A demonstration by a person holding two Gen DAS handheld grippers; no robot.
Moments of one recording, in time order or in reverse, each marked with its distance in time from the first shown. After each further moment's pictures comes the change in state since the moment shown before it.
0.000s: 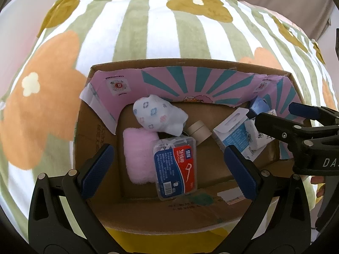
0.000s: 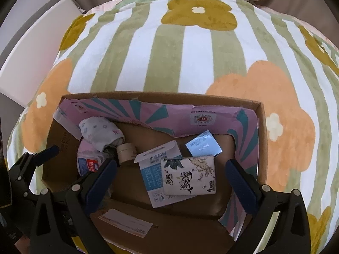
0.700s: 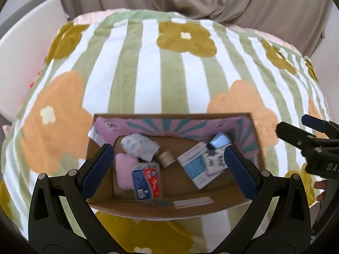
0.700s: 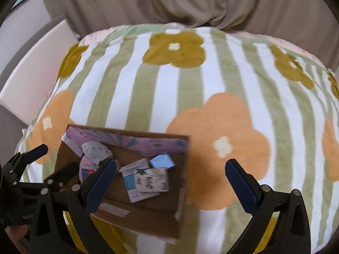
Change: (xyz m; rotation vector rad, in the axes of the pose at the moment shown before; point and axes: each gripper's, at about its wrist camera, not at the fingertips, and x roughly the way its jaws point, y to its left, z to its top) left arm -0.098 -0.054 0.040 -0.014 -0.128 0.006; right arm -0.118 -0.056 0.009 0.017 -0.152 -0.087
